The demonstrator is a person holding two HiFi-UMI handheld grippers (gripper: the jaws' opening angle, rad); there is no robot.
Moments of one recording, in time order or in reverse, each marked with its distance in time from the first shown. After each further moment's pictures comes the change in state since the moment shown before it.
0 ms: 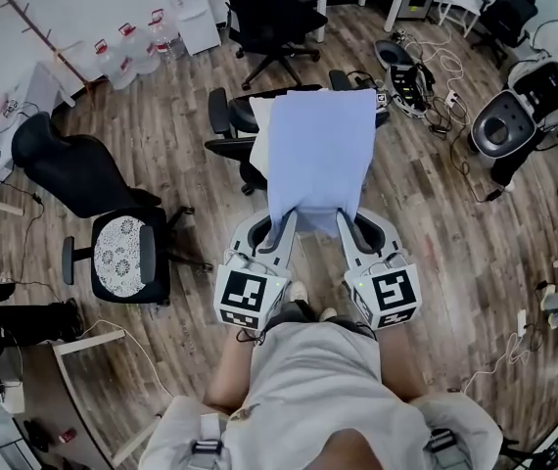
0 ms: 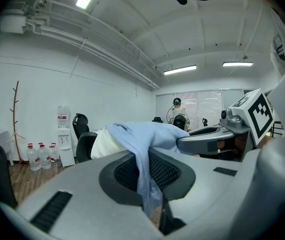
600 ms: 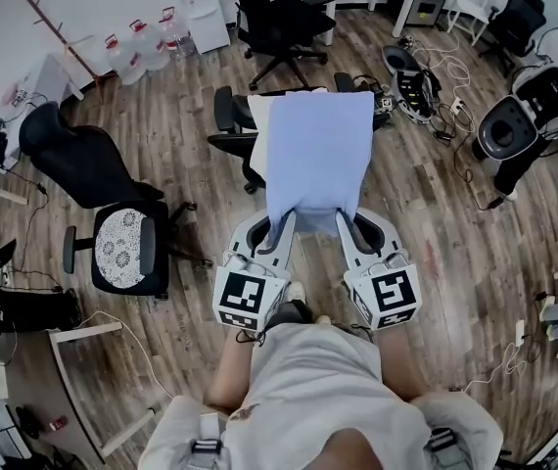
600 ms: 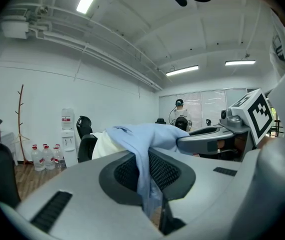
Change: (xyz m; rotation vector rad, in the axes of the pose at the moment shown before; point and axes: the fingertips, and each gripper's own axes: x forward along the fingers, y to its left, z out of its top) left arm -0.012 -0.016 0.003 0.002 -0.021 0.047; right arm -0.016 0.001 0.002 -0.017 -0.025 0.045
